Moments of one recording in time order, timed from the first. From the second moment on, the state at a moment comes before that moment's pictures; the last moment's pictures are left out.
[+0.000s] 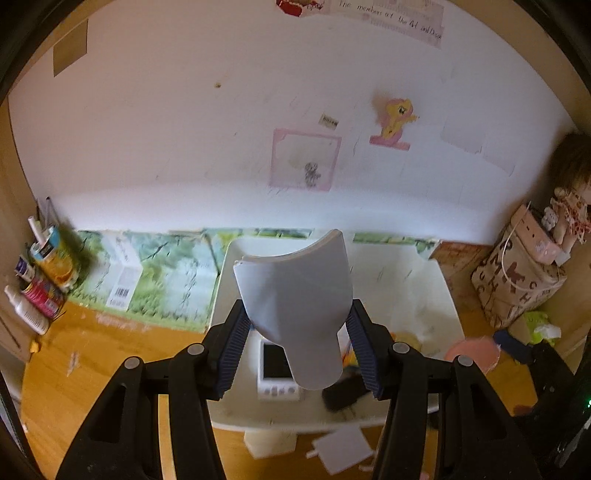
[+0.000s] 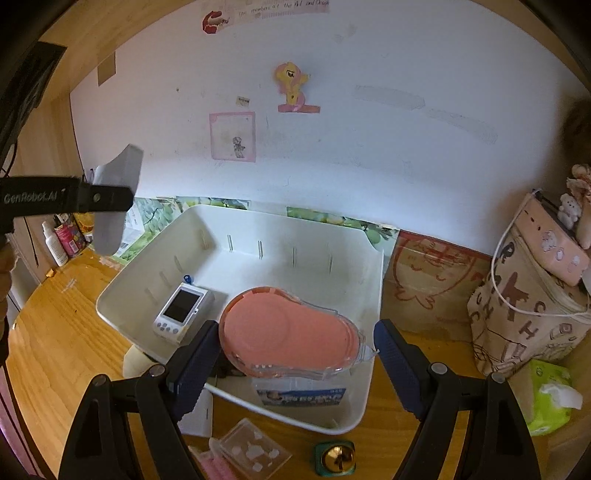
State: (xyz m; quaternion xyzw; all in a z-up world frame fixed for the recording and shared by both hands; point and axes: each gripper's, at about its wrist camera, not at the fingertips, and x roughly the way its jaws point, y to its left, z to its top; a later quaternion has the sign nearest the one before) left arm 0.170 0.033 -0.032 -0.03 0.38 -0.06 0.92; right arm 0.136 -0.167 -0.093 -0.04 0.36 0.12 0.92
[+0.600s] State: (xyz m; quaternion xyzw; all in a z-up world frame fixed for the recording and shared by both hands) left arm 0.188 0.014 -0.050 -0.01 0.36 -0.07 0.93; right arm 0.141 -0.175 -0.104 -0.02 0.34 0.13 0.93
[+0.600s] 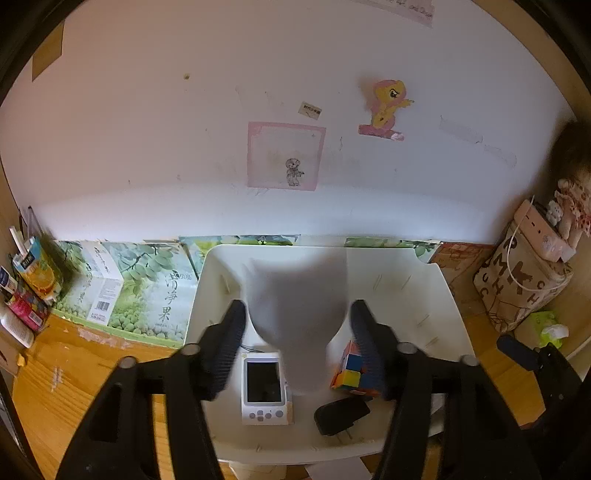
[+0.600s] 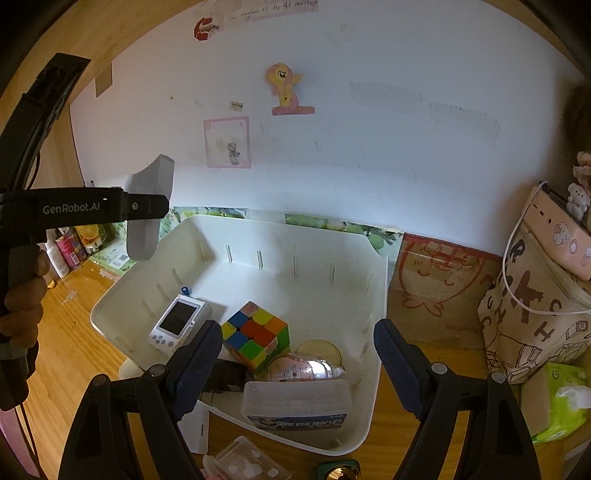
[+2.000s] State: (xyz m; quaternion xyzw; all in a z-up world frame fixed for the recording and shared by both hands) left arm 0.052 0.058 0.000 -0.02 0.28 0.03 0.96; right arm 0.063 -0.205 -0.059 0.06 0.34 0.11 0.93
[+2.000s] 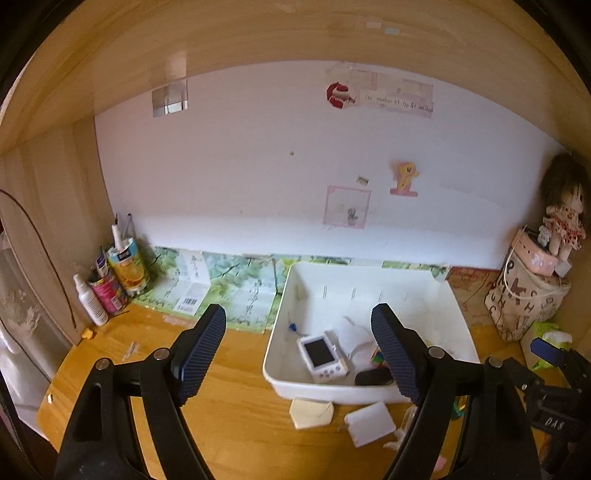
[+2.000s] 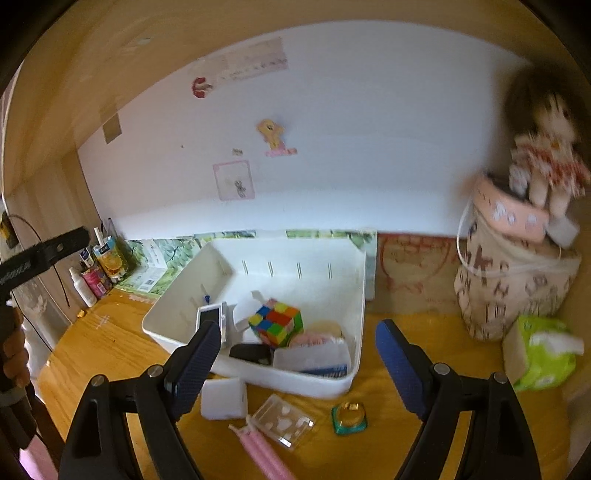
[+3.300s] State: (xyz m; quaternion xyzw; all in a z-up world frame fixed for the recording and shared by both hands) left arm 0.102 -0.004 -0.161 -0.08 0.62 -0.07 0.78; right arm 0.031 -0.181 -0.205 0.09 0.53 0.17 0.83
